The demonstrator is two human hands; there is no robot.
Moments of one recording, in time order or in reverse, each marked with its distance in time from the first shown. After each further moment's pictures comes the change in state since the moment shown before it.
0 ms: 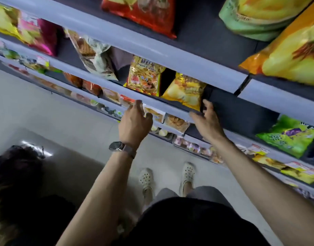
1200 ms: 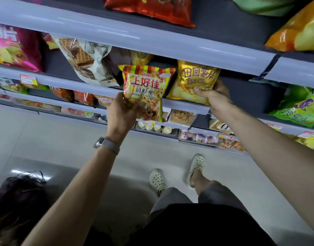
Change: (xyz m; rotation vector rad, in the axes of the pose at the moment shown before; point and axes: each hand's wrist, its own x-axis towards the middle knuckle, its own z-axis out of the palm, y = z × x) left_hand 0.075 -0.072 -0.052 -0.282 -0.008 0.174; right_hand 0.059 -0.016 0.033 0.536 0.259 0.050
